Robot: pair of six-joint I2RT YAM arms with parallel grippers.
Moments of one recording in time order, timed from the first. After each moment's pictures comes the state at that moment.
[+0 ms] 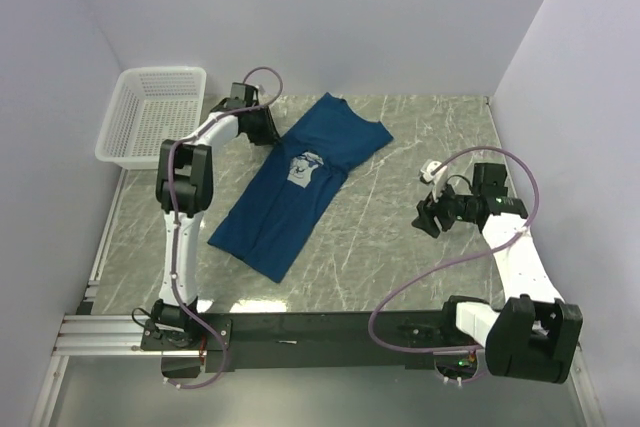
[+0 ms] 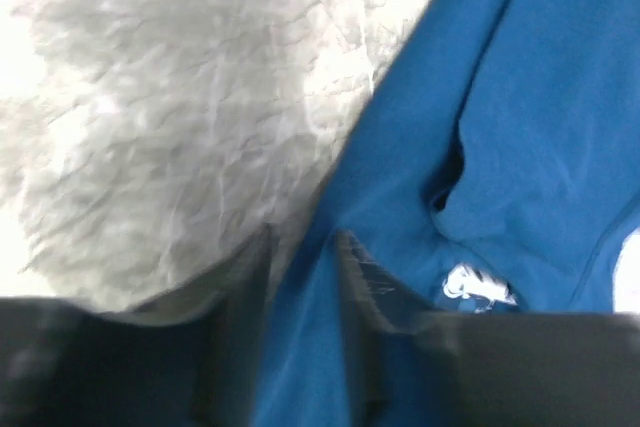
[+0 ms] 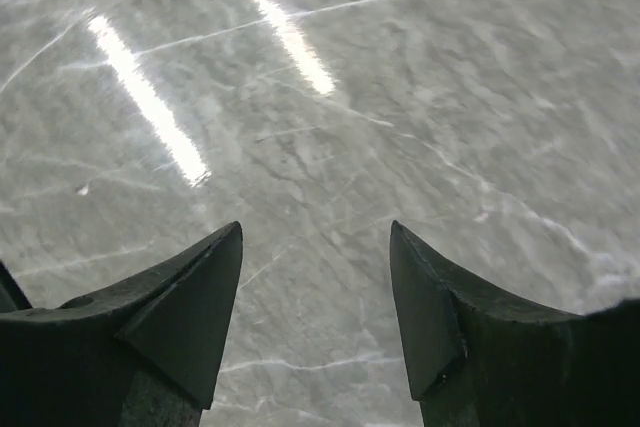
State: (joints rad) left arm -0.21 2.40 1.95 -0.43 0.30 -0.46; right arm -0.14 1.07 0.75 -0.68 -0.75 -0.84
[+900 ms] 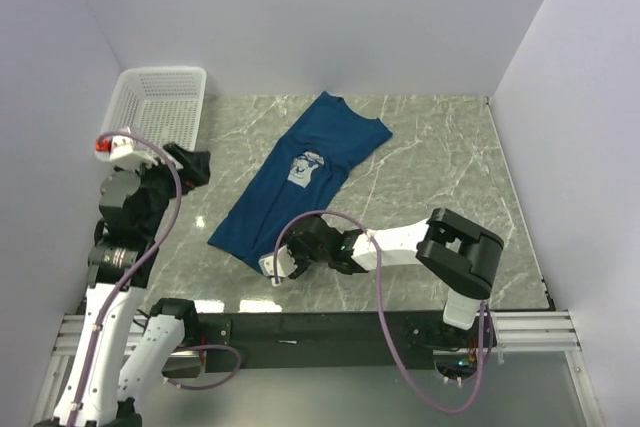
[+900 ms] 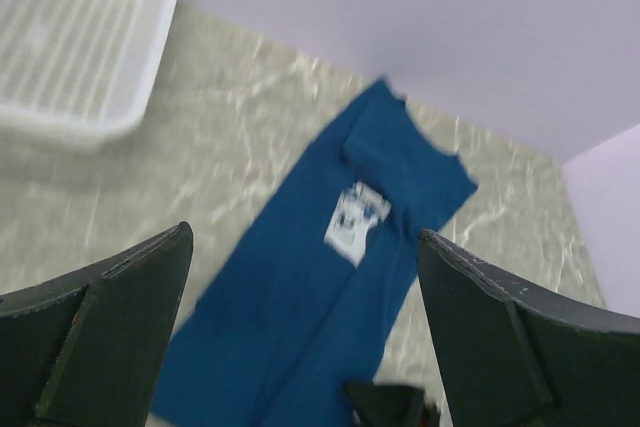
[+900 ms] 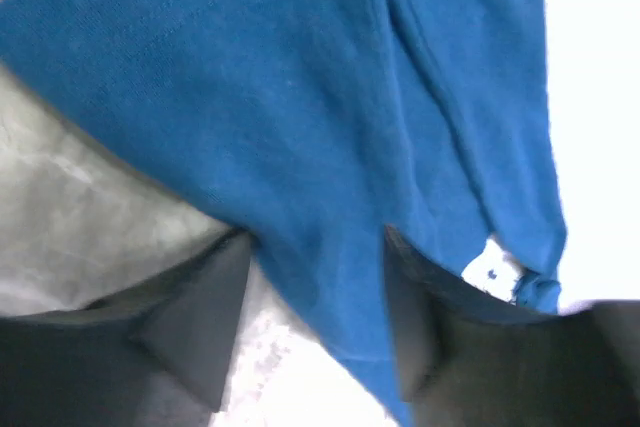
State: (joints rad) left arm -0.09 0.65 0.88 -0.33 -0.03 -0.50; right arm 1.09 1.75 0.83 0.19 -0.05 -1.12
